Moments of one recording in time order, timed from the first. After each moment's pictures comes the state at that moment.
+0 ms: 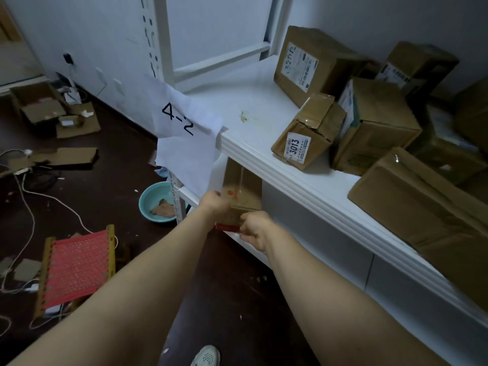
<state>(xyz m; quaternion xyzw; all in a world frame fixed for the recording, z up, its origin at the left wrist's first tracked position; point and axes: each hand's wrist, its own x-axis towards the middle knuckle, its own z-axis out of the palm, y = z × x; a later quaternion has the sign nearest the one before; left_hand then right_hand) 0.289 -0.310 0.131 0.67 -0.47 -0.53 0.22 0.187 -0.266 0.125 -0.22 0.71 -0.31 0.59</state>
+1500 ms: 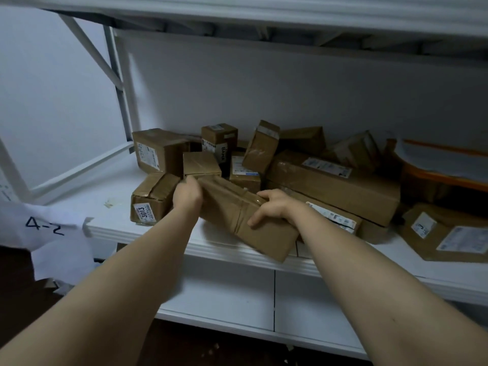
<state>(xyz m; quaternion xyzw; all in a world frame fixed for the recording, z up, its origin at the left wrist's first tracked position) 0.083 -0.228 0.325 0.54 -0.51 -0.55 0.39 -0.070 -0.110 0.341 -0.42 0.82 -0.24 0.31</state>
